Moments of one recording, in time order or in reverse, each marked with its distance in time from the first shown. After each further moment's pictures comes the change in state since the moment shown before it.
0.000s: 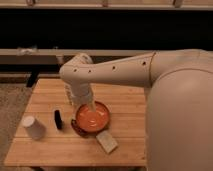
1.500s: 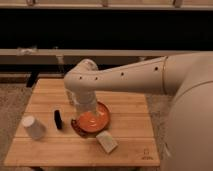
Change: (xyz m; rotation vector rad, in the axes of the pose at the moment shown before) arm 0.050 -0.016 0.003 -0.027 -0.007 -0.044
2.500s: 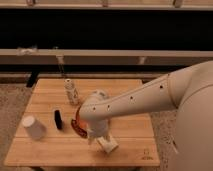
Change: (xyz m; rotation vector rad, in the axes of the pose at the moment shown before) arm 0.071 -0.054 0.100 0.047 0.098 -0.005
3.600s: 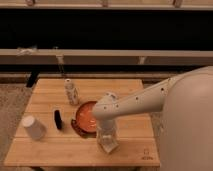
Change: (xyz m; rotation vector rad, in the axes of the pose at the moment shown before) arm -0.029 -0.034 0.043 -0.014 0.018 0.079
